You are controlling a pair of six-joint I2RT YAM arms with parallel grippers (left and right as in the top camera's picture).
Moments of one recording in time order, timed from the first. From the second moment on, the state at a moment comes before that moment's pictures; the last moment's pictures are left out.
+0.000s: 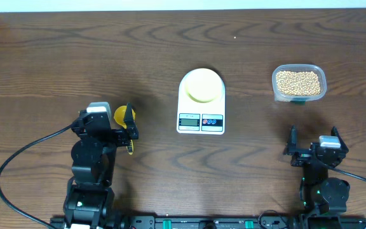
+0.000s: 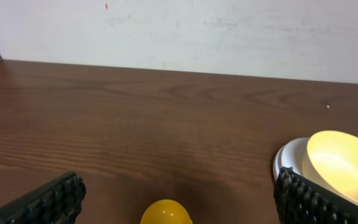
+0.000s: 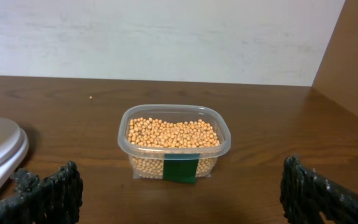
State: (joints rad) left arm -0.11 0.58 0.42 -0.12 -0.11 -0.10; right arm 0.02 0.01 0.01 -0.06 0.12 -0.05
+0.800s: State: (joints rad) left arm -0.11 0.58 0.42 -0.13 -0.16 -0.10; right arm 0.02 0.01 0.01 -0.06 0.12 -0.05
